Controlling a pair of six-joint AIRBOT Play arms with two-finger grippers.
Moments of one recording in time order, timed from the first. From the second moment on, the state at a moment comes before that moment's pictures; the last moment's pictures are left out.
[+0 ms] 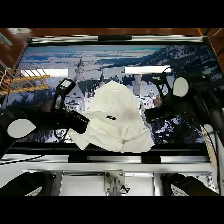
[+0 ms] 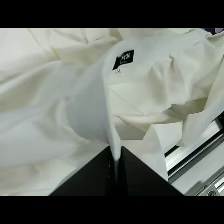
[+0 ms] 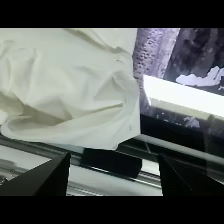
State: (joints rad) left arm -0.63 -0.87 0.98 1.30 -1.01 -1.61; right arm 0.31 -1.22 1.27 -1.48 1.60 1.56
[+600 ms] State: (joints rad) left arm -0.64 -0.80 0.98 1.39 -1.08 -1.71; right arm 0.28 -1.65 1.29 -1.31 1.59 1.11
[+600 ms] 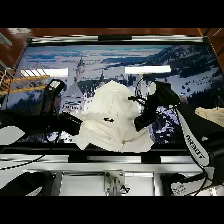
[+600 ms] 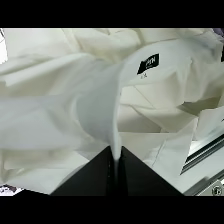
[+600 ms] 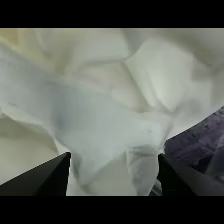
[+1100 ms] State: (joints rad) left arm -0.62 -0.80 0.98 1.47 -1.07 -1.73; right arm 0.29 -1.60 1.33 -1.36 1.57 1.12
